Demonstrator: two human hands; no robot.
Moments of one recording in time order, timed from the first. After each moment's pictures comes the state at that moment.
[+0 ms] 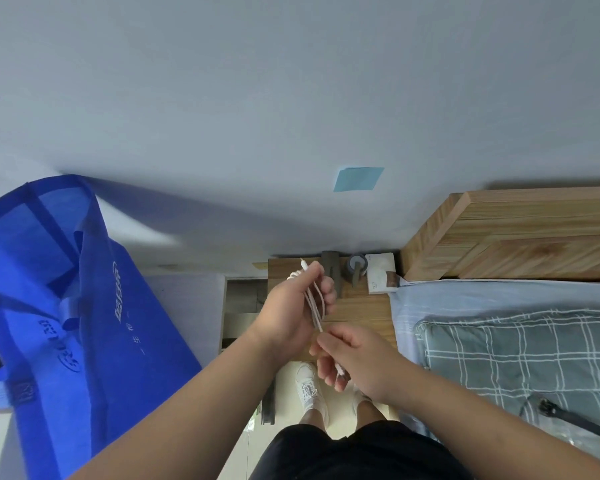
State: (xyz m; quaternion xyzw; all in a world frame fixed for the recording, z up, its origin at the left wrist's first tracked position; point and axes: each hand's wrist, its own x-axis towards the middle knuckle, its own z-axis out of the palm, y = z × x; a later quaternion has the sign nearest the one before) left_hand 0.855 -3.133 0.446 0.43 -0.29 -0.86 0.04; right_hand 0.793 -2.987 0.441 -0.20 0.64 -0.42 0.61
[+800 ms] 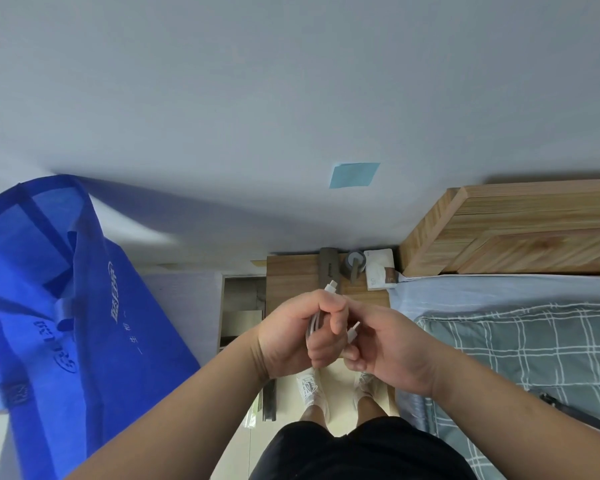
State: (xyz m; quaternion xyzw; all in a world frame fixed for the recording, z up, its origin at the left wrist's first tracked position) left_hand 0.868 -3.125 0.465 0.16 -0.31 -0.92 -0.15; right_hand 0.761 -2.984 0.450 -0.04 0.43 -0.56 0.71
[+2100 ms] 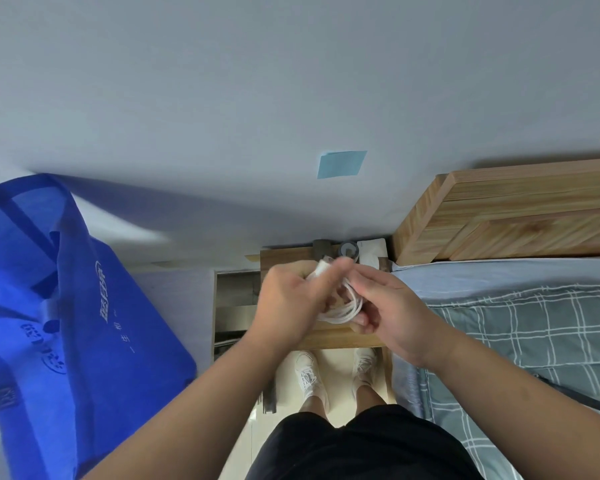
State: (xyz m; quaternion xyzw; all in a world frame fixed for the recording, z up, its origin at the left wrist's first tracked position) left_hand 0.852 -3.111 0.482 0.36 -0.71 -0.60 0.06; right_hand 0.744 -2.981 0.447 -0.12 0.51 -0.62 0.58
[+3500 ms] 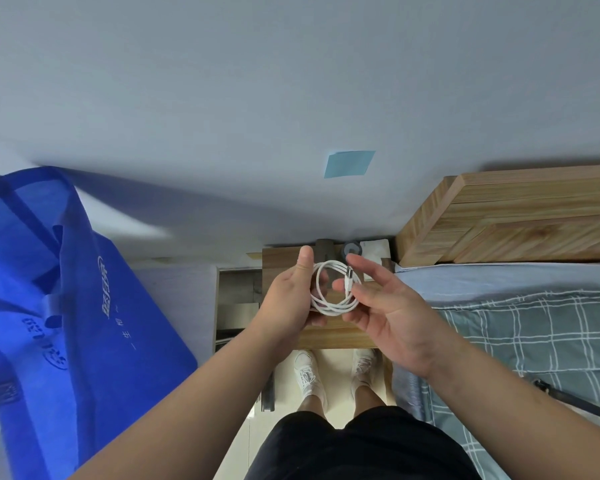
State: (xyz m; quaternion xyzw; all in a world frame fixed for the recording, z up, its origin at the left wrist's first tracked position) left_hand 0.855 -3.121 0.448 0.50 -0.51 -0.70 -0.01; right_hand 0.750 -2.984 0.443 0.08 0.43 -0.69 0.57
